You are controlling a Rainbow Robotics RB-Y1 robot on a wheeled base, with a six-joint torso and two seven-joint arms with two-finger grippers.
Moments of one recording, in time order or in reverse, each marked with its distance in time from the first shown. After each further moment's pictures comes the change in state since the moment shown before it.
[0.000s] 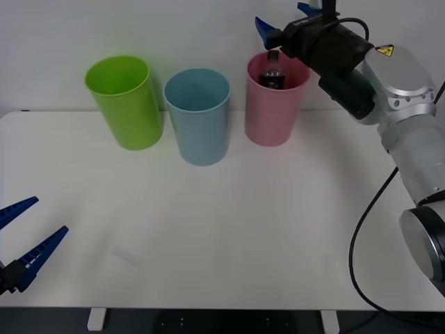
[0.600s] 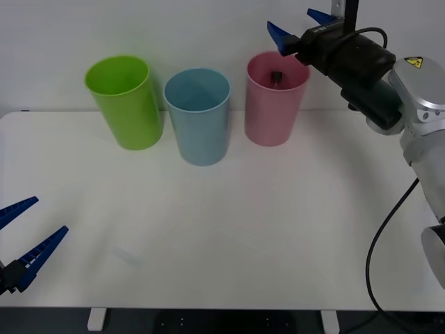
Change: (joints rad) right arm 0.113 -0.071 -0.005 -0.119 -0.126 -0.093 0.002; left arm 0.000 0.000 0.000 0.000 0.000 0.000 0.000
